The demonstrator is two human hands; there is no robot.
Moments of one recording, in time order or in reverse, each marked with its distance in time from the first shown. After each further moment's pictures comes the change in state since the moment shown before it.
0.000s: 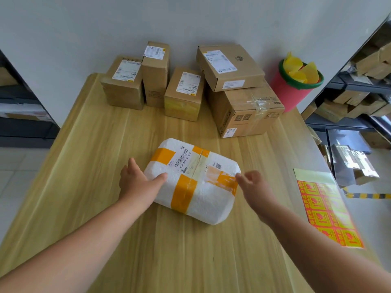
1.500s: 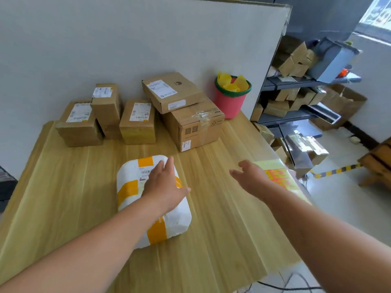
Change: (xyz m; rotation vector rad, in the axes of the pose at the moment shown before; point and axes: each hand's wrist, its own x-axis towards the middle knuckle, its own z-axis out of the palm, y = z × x) left_hand -0.084 0.111 0.057 0.534 -0.287 0.593; right_hand -0.008 0.030 -0.110 -0.183 0.125 0.055
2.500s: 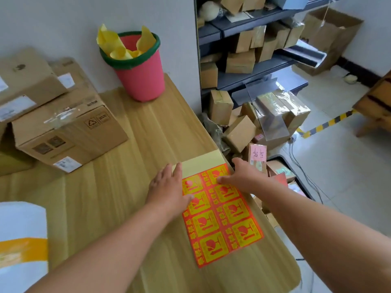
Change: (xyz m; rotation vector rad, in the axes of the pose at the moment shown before) left_hand 0.173 0.239 0.238 0.388 -0.170 0.103; right_hand 0.219 0.265 -0.073 0.021 -0.303 0.155
